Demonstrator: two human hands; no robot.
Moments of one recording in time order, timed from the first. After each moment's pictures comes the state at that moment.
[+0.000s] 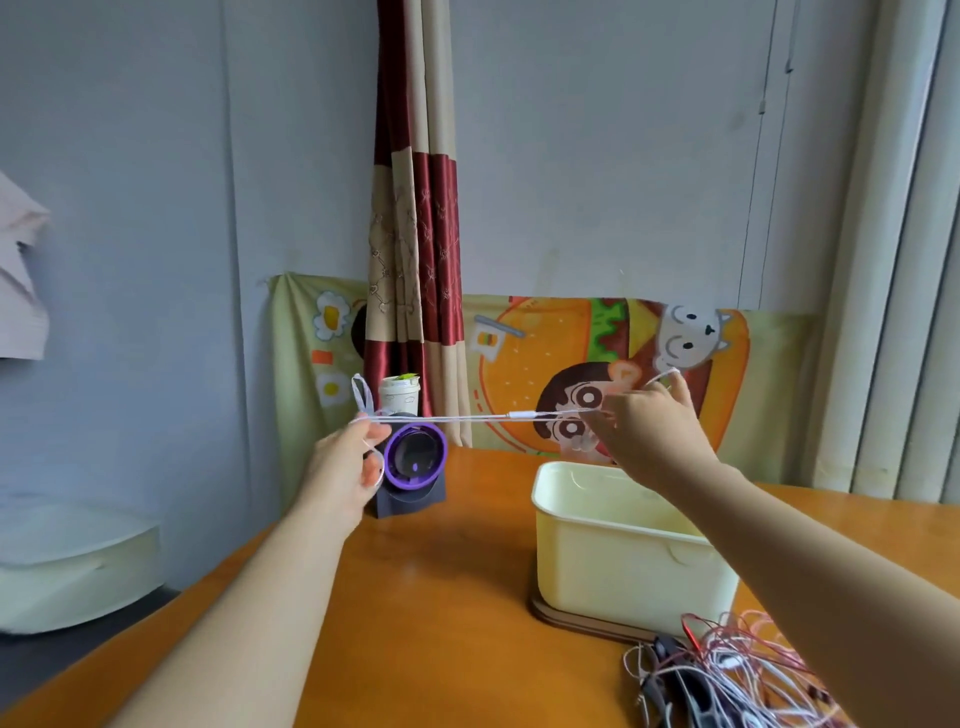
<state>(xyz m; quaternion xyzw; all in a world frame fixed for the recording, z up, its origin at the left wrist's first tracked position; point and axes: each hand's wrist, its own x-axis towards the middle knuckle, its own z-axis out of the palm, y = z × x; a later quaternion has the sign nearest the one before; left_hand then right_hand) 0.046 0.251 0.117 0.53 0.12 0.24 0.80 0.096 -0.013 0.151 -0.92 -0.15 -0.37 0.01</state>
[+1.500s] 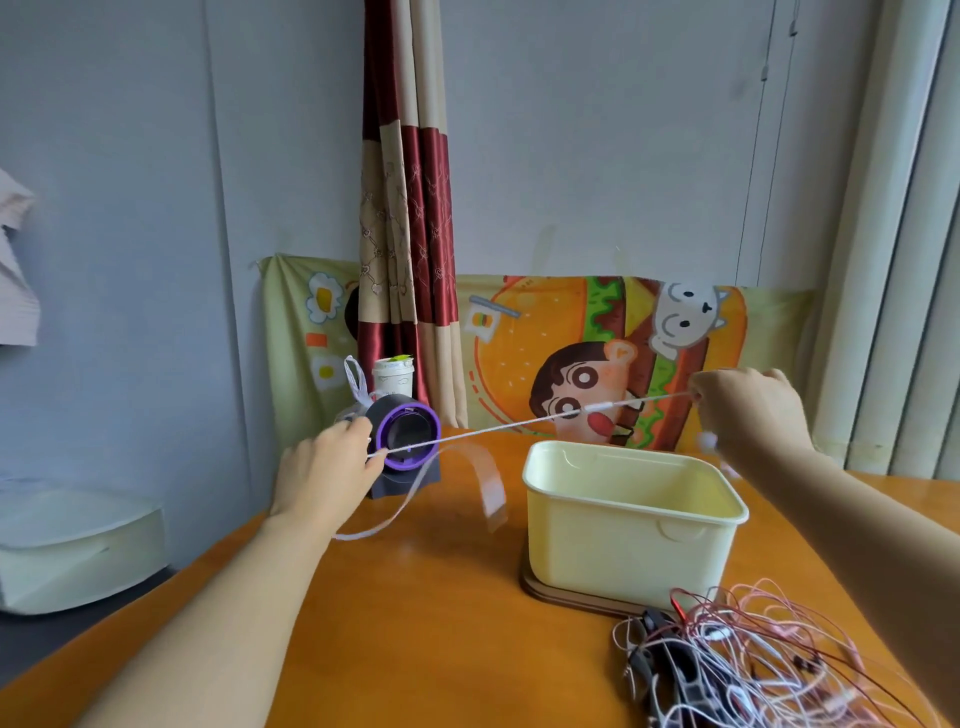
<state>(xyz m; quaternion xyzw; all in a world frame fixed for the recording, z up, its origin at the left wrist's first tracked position) 0.058 0.271 0.082 0.92 0.08 0.37 0.00 0.101 -0.086 0.150 -0.93 0.00 -0.36 -0.08</state>
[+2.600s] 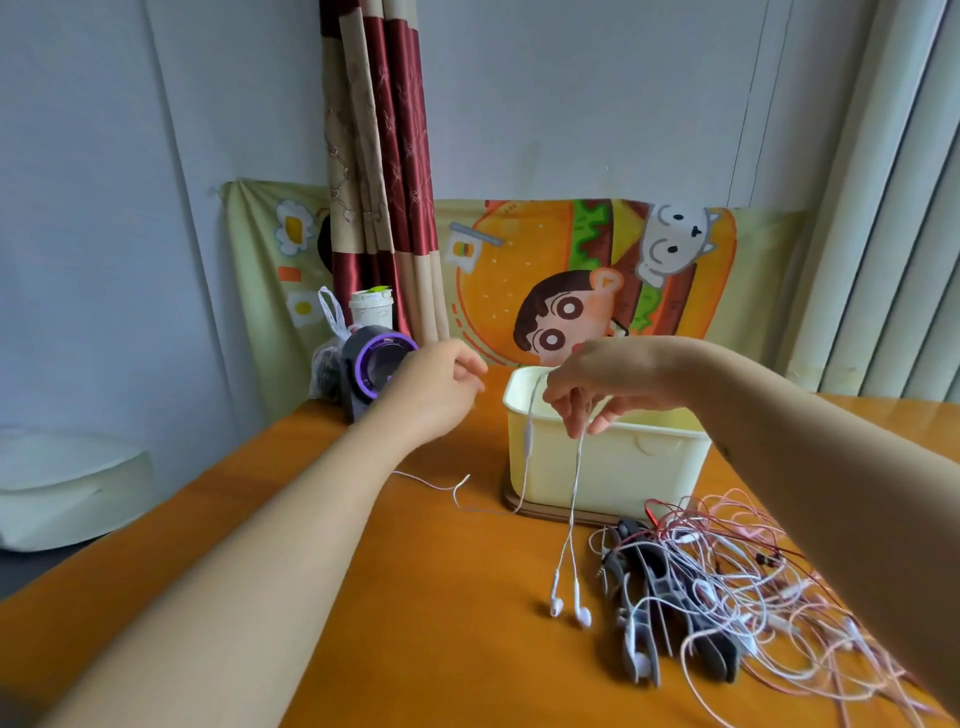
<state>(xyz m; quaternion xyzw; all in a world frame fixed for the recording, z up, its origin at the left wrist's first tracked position) 0.055 0.176 0.101 0.91 -0.05 0.17 0.37 0.060 -0.013 0.152 -0.92 -0.18 0.17 0.30</state>
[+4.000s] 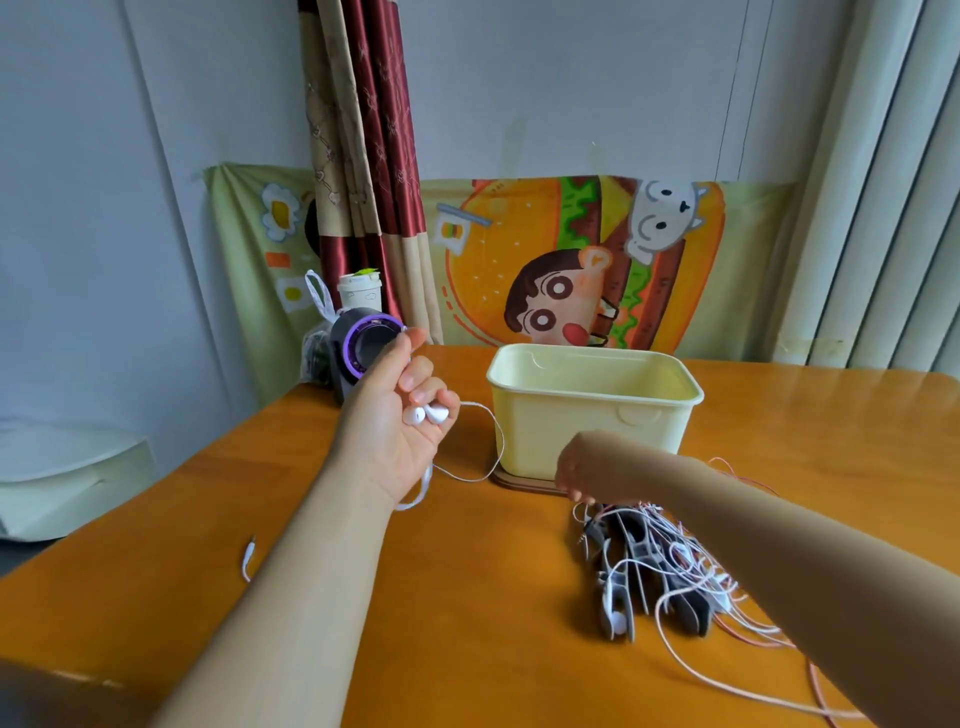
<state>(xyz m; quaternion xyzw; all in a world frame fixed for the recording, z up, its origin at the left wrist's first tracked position) 0.005 0.155 0.076 0.33 -0.07 0.07 0.94 0.069 -0.039 0.040 -0.97 -0.16 0.12 0.14</state>
